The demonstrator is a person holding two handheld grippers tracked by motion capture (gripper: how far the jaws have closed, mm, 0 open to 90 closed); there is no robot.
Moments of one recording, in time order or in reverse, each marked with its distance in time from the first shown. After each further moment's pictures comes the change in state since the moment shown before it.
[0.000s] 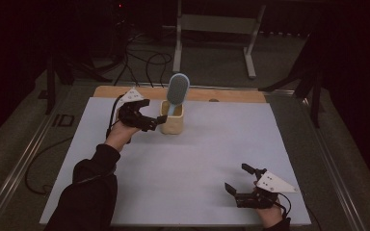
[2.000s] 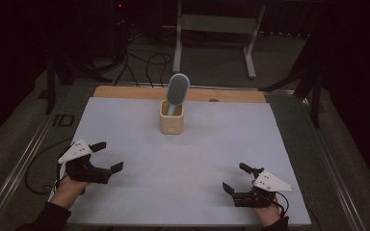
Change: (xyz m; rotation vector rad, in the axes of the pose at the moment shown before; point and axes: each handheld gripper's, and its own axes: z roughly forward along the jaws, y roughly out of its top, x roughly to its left) left arm -0.031 -0.118 -0.136 -0.008 0.064 -0.016; right arm 0.002 0.001 0.006 0.010 0.009 -0.005
